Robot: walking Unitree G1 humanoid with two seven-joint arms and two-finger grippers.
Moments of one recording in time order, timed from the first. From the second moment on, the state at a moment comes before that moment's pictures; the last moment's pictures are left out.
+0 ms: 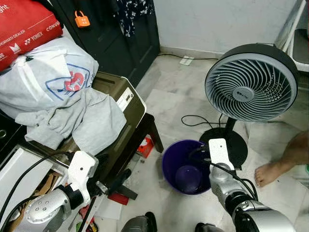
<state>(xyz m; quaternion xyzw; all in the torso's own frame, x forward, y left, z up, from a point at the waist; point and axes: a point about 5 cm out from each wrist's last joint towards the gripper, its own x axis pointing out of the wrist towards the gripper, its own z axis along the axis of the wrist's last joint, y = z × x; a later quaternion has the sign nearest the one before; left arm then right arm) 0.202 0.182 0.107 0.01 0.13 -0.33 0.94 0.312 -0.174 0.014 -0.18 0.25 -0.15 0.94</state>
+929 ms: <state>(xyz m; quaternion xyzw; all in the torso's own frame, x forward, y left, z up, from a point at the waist) 0.227 0.163 0.102 -0.03 0.09 -0.30 0.95 0.329 -0.123 0.041 -0.10 0.13 -0.03 0.99</state>
